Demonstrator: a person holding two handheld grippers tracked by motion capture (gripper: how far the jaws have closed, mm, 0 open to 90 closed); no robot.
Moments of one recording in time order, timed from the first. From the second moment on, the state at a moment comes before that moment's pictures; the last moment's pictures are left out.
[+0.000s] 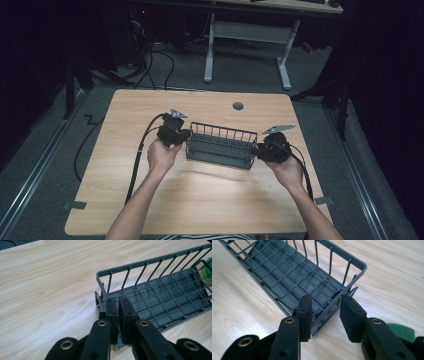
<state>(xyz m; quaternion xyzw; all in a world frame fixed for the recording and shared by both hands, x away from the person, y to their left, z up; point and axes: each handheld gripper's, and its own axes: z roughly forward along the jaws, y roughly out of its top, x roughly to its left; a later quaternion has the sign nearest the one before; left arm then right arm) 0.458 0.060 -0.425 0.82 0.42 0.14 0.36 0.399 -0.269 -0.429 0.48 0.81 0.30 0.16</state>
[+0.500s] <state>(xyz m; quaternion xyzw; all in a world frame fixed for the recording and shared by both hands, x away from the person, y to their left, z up) 0.456 0.059 -0.427 0.82 0.42 0.15 0.37 0.392 -0.279 -0.430 0.48 0.80 0.34 0.13</state>
